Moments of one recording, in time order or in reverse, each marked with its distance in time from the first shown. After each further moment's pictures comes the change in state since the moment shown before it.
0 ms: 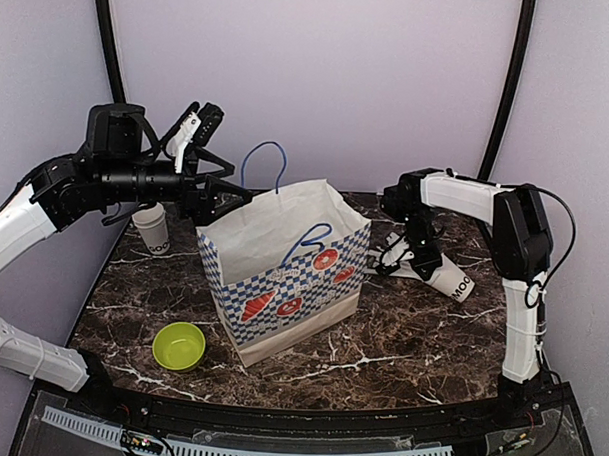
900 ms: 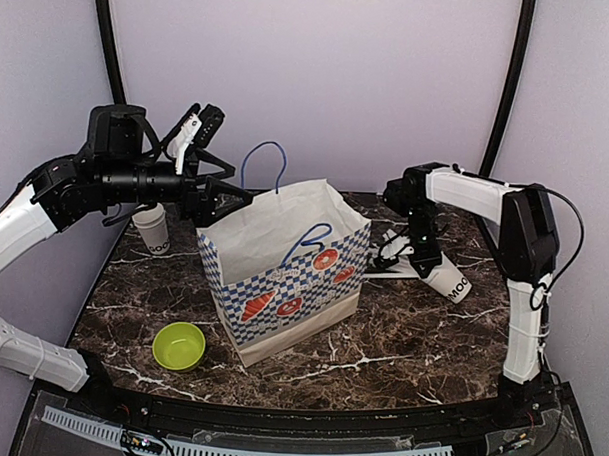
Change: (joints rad) left arm 0.000 0.000 -0.005 0.000 0.004 0.000; right arm 0.000 -0.043 0.000 -0.003 -0.063 0.048
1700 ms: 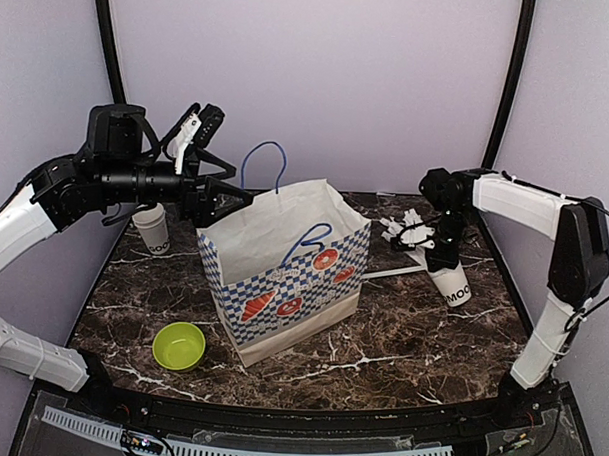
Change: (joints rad) left arm 0.000 0.000 0.001 0.000 0.019 -0.002; right arm -0.094 -0.314 -0.304 0.291 -0.139 0.086
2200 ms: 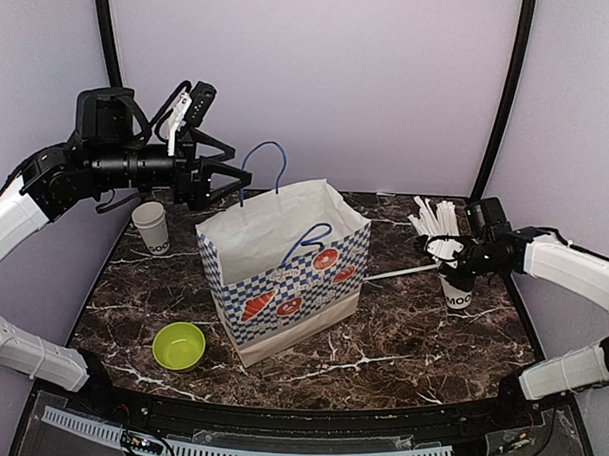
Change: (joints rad) left arm 0.000 0.009 0.084 -0.011 0.028 -0.023; right arm -0.065 -0.494 -0.584 0.567 -0.081 0.101
